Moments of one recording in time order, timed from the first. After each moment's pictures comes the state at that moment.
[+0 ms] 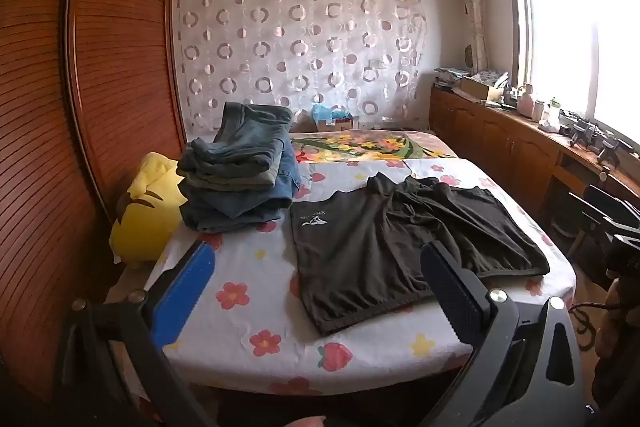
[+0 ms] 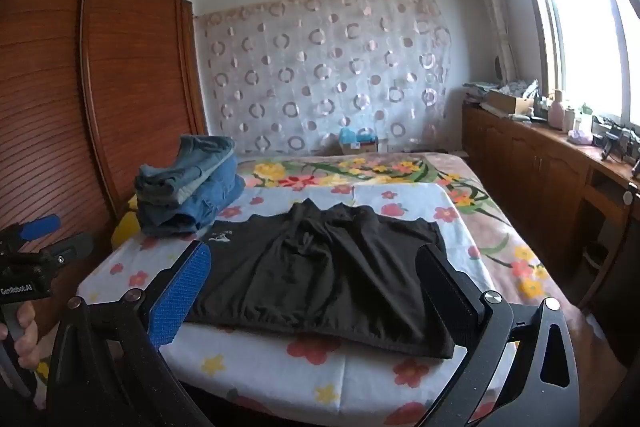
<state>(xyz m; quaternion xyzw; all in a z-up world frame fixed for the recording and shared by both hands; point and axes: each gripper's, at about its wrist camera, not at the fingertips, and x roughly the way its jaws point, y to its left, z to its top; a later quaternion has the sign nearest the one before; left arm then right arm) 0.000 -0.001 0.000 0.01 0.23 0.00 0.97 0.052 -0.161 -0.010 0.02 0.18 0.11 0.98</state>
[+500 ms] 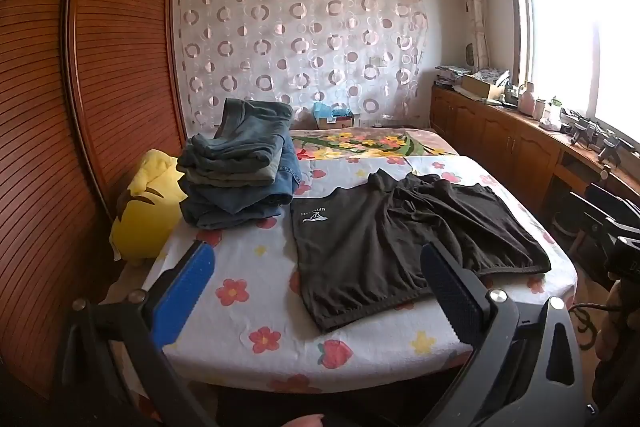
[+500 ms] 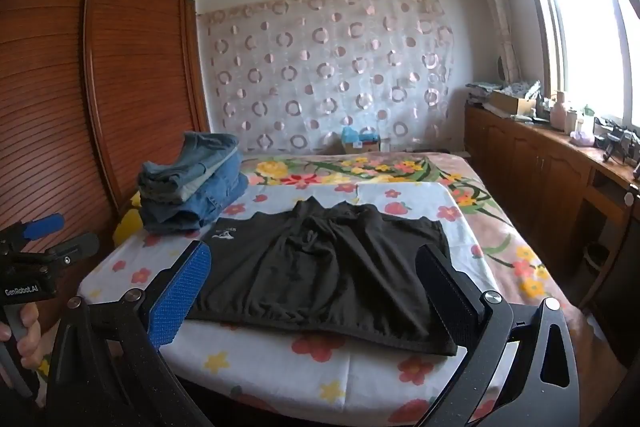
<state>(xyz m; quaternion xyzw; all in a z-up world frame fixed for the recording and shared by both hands) -0.001 0.000 -0.006 0.00 0.24 0.00 0.97 0.051 -0.158 -0.011 0.01 0.18 0.11 0.98</state>
